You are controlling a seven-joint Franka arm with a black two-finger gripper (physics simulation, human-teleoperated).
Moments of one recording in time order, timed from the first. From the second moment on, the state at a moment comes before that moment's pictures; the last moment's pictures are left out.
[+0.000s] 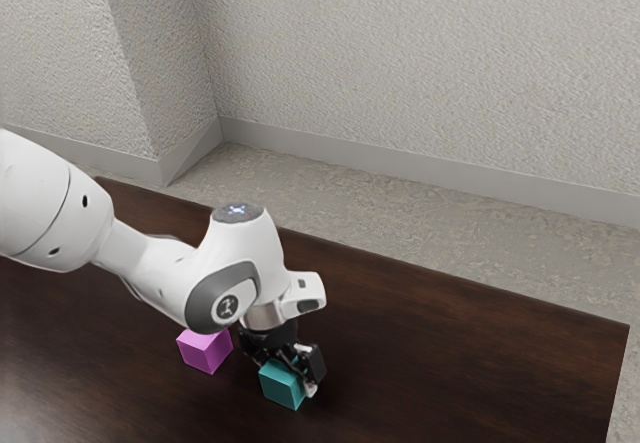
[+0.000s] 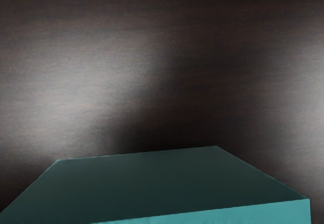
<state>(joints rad) -0.21 0.16 -0.15 -2.41 -0.17 2.58 -0.13</state>
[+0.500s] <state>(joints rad) -0.21 0.10 -0.15 -2.42 -0.08 2.58 -0.22</state>
